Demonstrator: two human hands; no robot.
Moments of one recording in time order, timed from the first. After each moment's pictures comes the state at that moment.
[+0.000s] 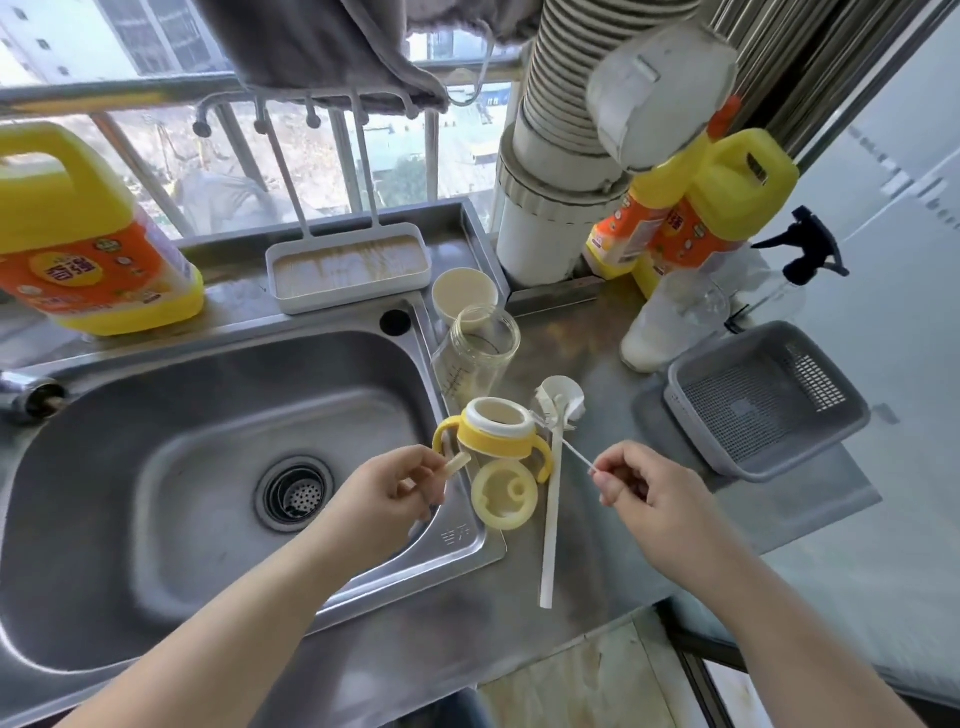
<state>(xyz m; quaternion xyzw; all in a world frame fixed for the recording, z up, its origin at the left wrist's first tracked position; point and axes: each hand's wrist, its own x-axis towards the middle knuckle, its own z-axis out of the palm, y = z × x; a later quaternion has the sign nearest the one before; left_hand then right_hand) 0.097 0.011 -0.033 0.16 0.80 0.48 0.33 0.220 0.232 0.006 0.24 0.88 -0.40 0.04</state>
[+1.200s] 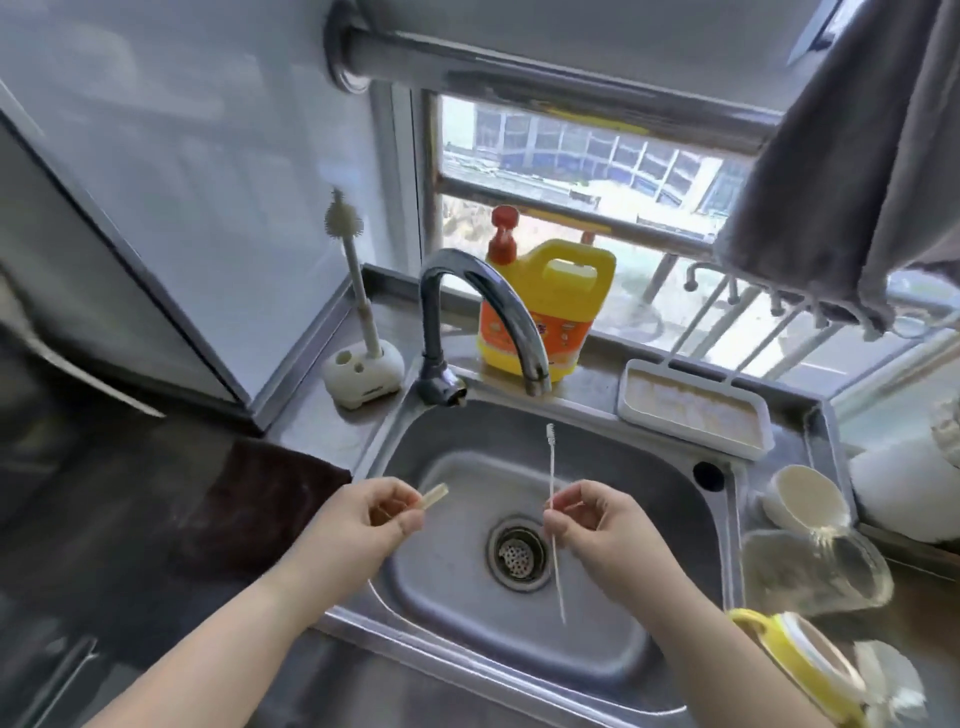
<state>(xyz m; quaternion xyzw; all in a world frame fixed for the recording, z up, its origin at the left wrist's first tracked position) 0.081 -0.263 0.004 -0.13 0.81 0.56 0.12 0.041 -0.021 0.008 0.02 0.85 -0.49 0.20</state>
